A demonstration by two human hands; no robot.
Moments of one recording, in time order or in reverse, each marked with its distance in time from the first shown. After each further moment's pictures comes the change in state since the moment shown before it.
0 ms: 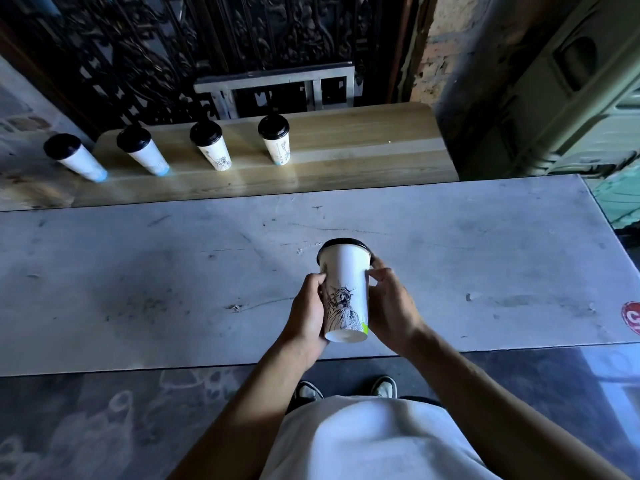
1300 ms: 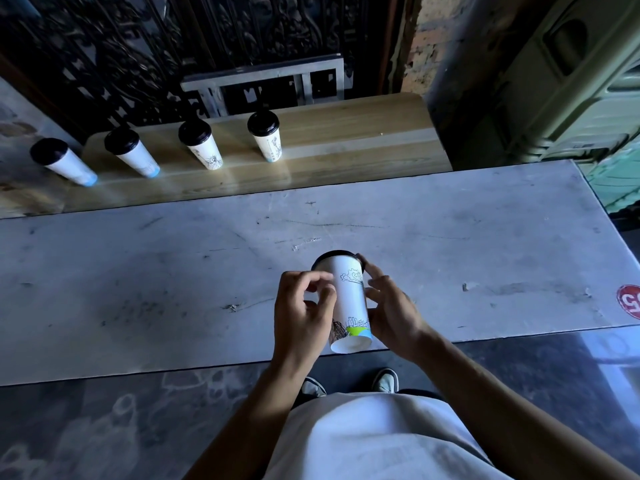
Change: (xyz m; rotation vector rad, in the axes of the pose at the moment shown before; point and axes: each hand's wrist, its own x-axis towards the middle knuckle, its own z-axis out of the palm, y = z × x) left_hand -0.021 -0.013 -0.011 0.683 0.242 0.842; right_hand -0.009 0.009 -0.020 -0.058 0.025 0.020
